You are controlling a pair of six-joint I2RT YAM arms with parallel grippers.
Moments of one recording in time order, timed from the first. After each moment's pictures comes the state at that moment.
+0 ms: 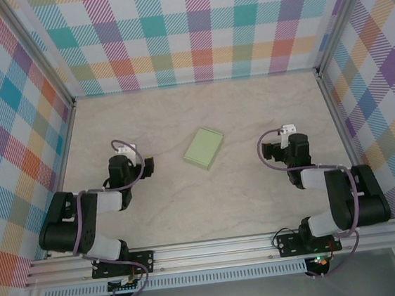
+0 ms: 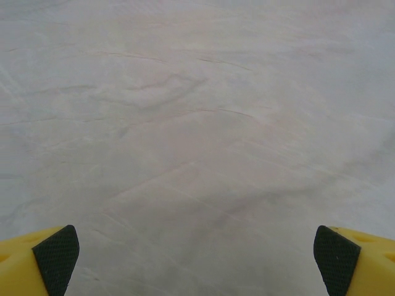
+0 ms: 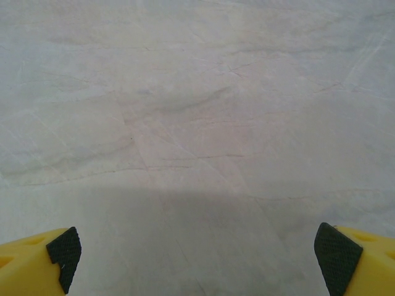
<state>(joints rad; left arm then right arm) -0.11 1.52 0.36 0.66 -0.06 0.00 0.07 1.45 0.36 0.57 0.01 -0.01</state>
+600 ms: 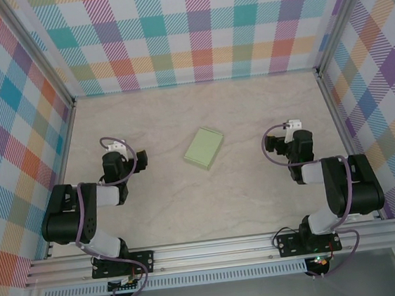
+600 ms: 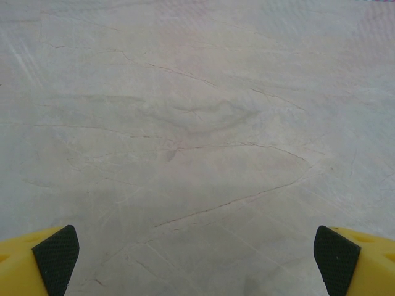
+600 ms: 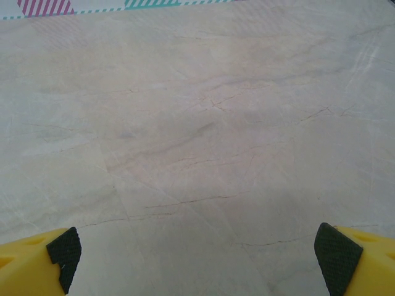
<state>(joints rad) -0.06 1.56 0.41 0.70 -0.05 -0.08 0.01 1.53 0.39 0.70 -0.03 0.05</state>
